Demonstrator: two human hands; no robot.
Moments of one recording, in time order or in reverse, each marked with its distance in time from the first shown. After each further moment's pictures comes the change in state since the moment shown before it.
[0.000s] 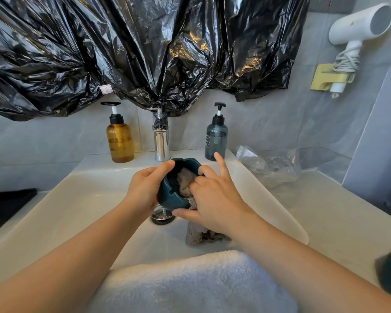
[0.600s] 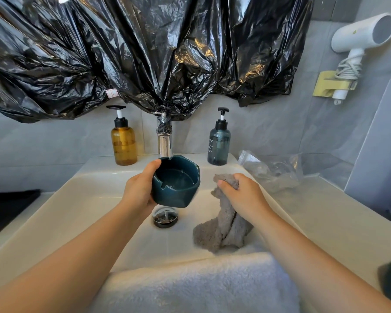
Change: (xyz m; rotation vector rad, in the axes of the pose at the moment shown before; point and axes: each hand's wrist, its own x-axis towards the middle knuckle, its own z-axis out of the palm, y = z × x) left_hand 0.013 -0.001 -0.014 -0.190 0.128 -0.103; right_hand -0.012 0.045 0.022 0.796 0.053 0.685
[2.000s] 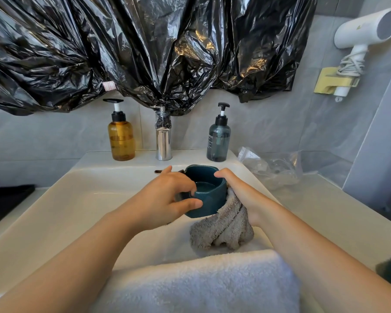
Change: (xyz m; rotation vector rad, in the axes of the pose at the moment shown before) left_hand -0.039 0.010 0.006 1.317 -0.579 0.758; right_hand 0.005 -0.007 0.000 0.612 -0.404 0.510
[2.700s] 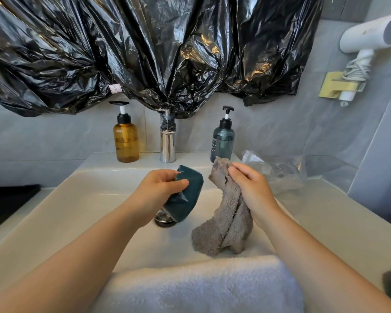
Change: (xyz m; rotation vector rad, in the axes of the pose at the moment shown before) left_hand 0.008 -0.011 0.004 -0.912 0.181 -0.581; right_hand -0.006 -0.002 0.000 0.004 0.256 -0.577
